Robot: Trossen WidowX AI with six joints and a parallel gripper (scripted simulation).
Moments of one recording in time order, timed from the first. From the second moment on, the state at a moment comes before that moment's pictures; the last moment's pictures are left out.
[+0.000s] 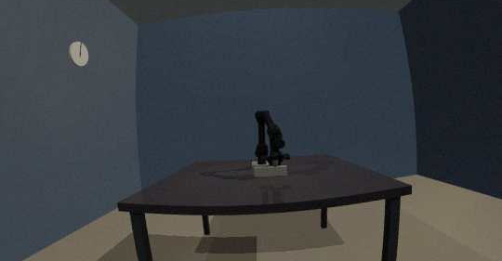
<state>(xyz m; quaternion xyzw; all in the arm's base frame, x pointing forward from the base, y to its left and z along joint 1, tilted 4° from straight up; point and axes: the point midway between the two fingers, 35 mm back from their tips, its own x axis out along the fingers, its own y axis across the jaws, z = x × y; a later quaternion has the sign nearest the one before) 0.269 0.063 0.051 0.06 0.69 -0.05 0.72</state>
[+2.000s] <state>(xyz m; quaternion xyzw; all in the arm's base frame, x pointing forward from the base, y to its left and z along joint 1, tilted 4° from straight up) 0.280 0.062 0.052 0.06 0.69 -0.05 0.72</state>
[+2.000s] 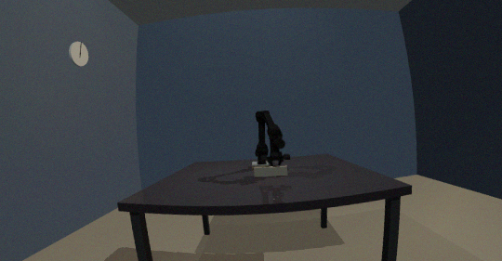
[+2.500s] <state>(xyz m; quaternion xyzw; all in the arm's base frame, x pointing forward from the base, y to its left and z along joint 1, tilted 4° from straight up) 0.285 0.061 0.053 0.06 0.69 -0.05 0.72</state>
